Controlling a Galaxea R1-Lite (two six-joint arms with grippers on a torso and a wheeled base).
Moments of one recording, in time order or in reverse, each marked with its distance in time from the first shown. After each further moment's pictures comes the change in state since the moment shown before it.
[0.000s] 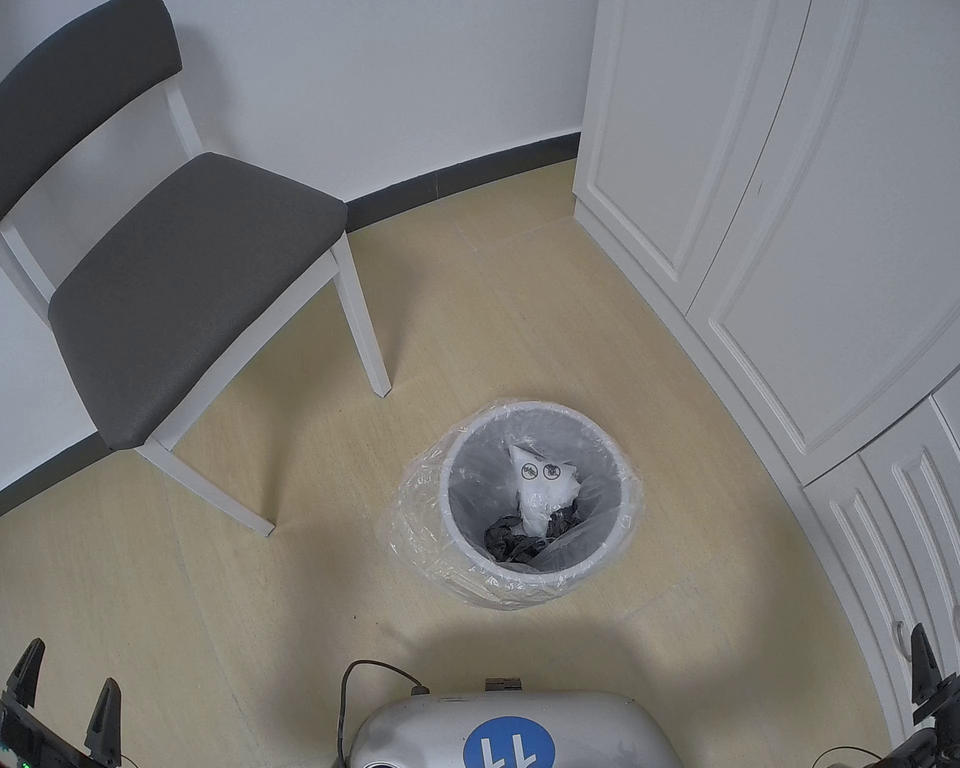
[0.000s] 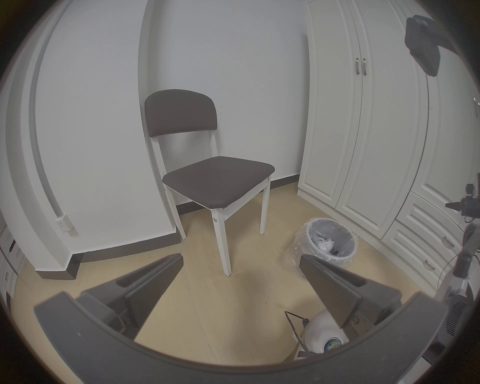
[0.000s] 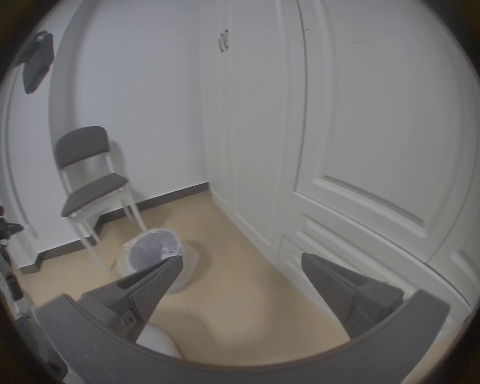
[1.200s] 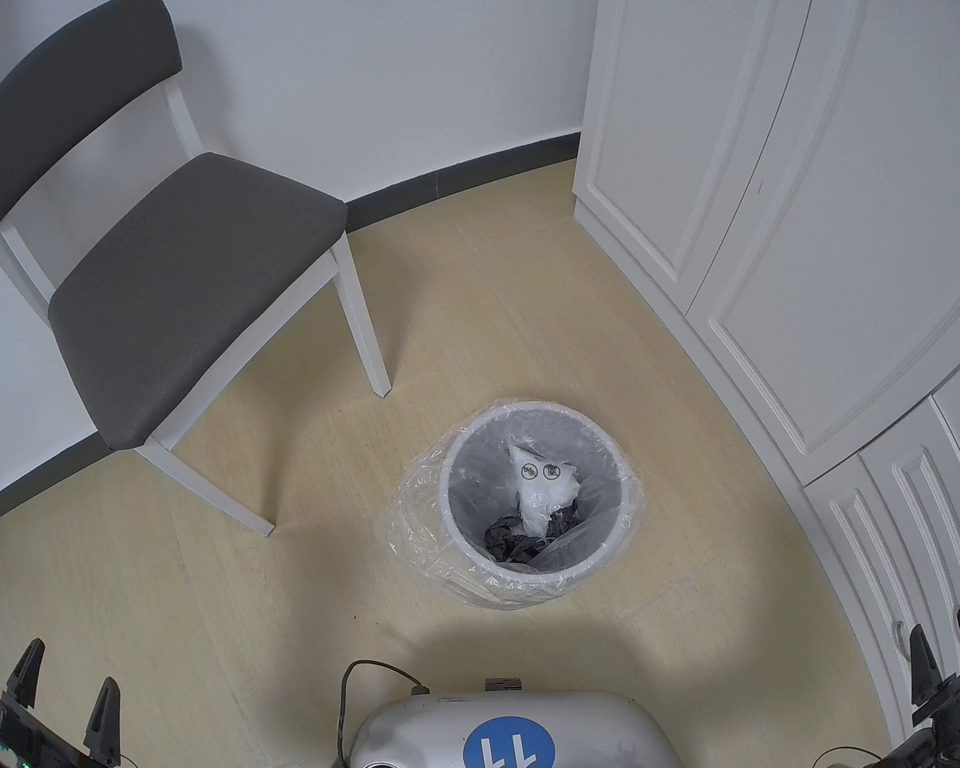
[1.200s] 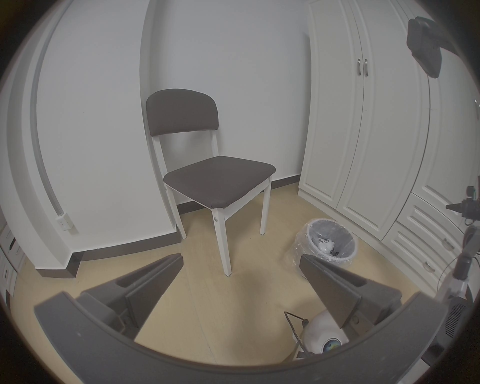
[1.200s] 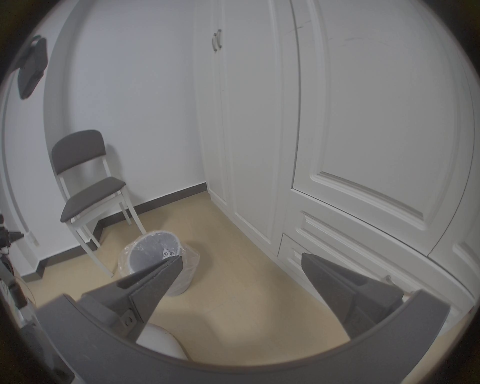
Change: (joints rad) left arm 0.000 0.000 0.000 0.000 0.004 -0.009; right arm 0.000 0.001 0.000 0.005 0.004 0.043
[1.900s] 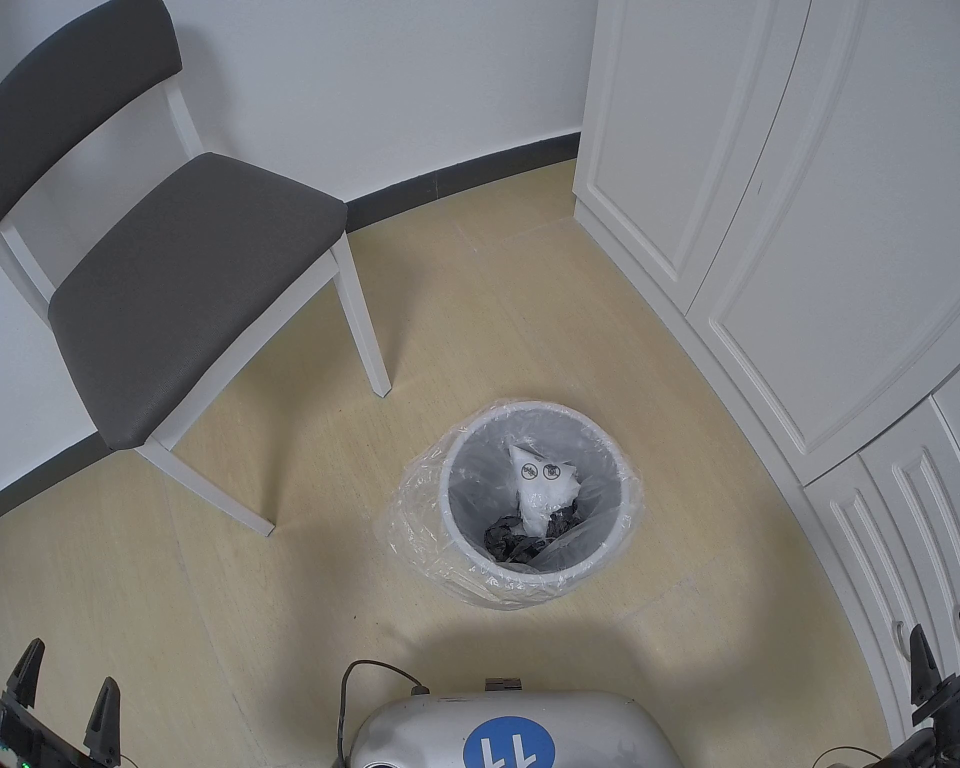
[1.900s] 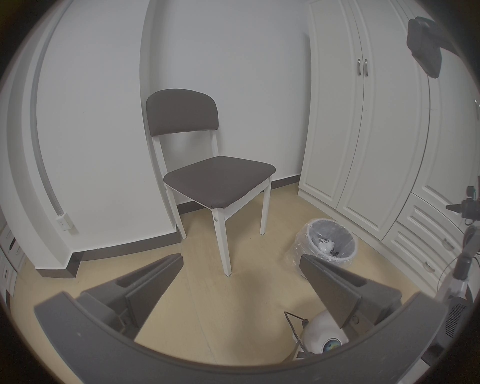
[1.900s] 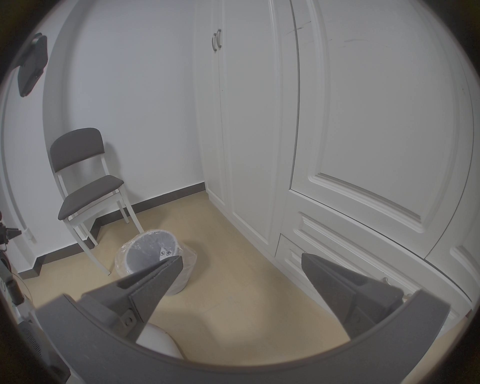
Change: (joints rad) left arm 0.000 0.000 0.000 0.000 0.000 0.000; right arm 0.000 0.000 0.000 0.000 -0.011 -0.022
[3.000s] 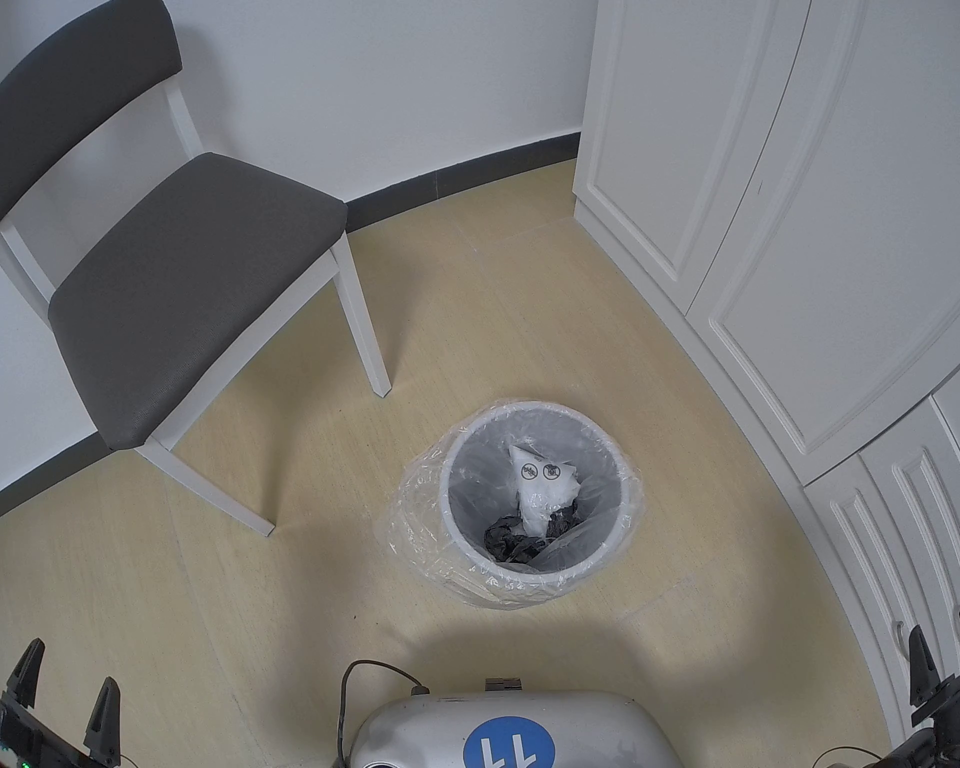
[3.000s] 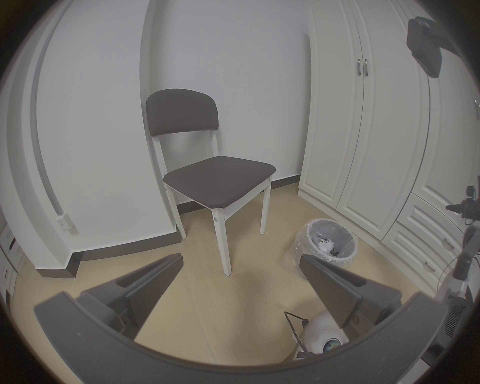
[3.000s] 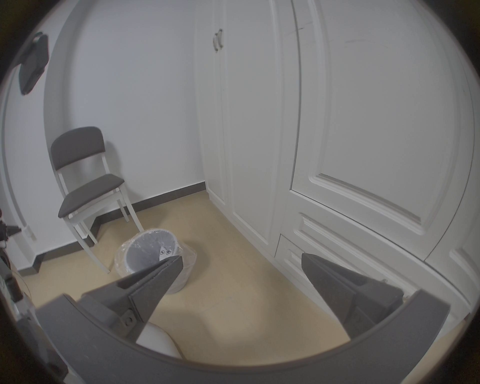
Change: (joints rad) left arm 0.000 0.000 0.000 0.000 0.000 0.000; right arm -0.001 0.000 0.000 0.000 0.003 -0.016
